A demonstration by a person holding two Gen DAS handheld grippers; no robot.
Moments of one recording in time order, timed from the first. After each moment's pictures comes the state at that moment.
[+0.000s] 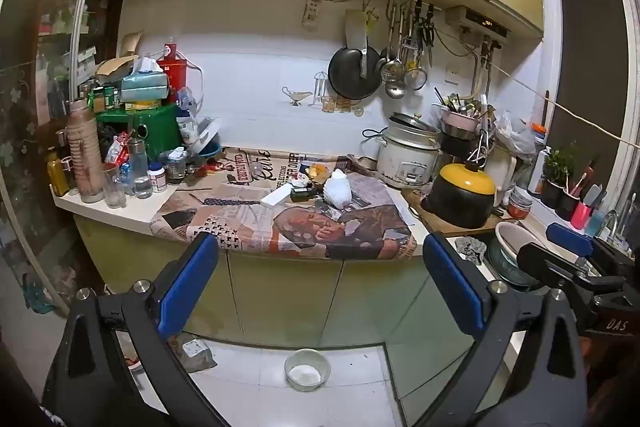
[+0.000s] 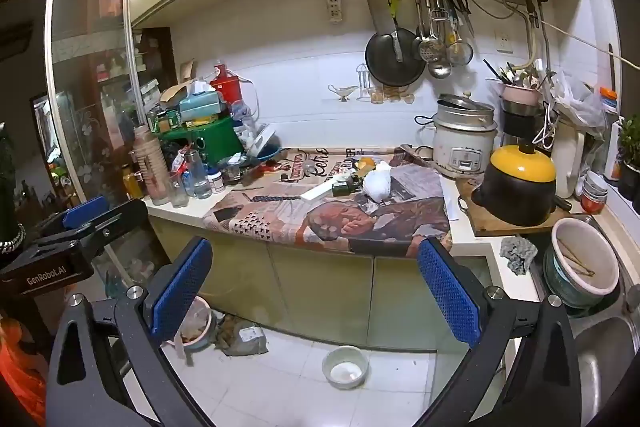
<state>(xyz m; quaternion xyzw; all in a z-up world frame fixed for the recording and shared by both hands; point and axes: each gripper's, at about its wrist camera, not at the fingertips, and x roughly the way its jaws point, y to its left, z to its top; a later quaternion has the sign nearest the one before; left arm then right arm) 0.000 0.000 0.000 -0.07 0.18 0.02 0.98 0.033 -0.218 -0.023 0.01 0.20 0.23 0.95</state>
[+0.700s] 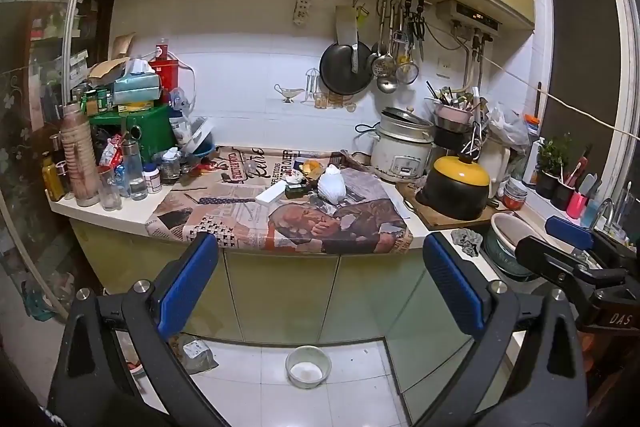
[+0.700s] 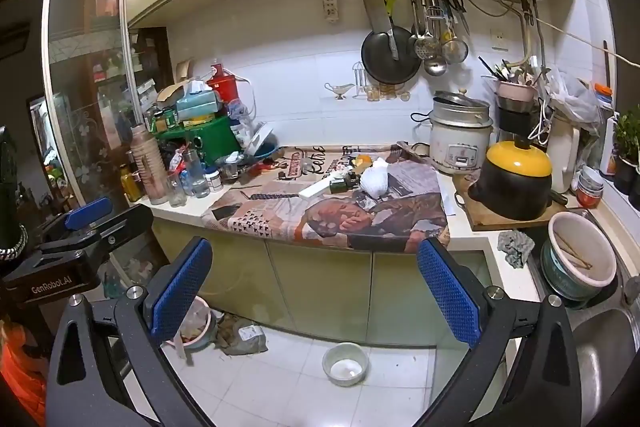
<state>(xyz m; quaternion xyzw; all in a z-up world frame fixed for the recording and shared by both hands) -0.005 0.000 -0.001 -0.06 0.19 0.00 0.98 0.025 -0.217 -0.020 0.02 0.20 0.23 0.95</state>
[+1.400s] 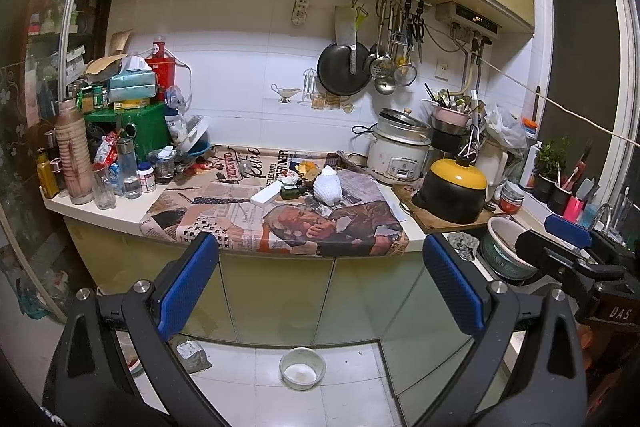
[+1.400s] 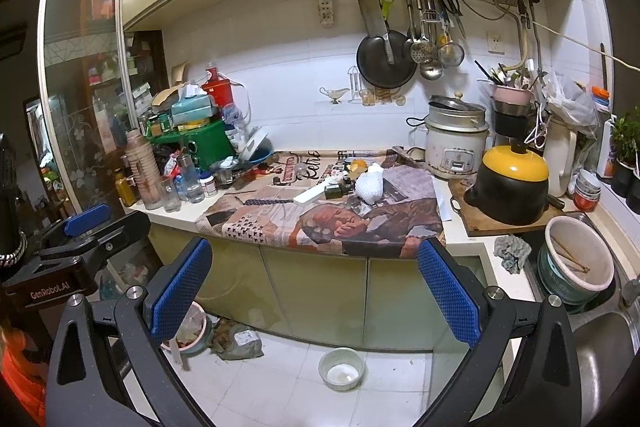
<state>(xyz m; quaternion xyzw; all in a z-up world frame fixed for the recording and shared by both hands) 0.004 -0.003 -0.004 -0.06 0.19 -0.01 0.98 0.036 -0.220 -0.020 0.02 0.20 0.22 0.95</state>
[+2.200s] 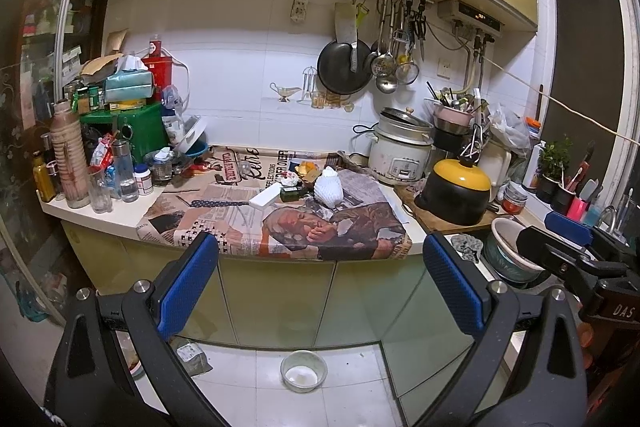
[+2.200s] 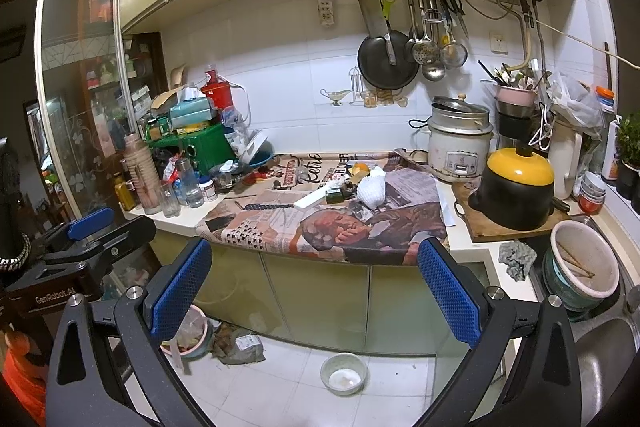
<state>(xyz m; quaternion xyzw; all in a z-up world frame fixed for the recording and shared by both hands) 0.019 -0.004 -0.005 -0.06 0.20 -0.01 0.98 0.054 -0.214 -0.016 0.03 0.20 0.23 0.95</state>
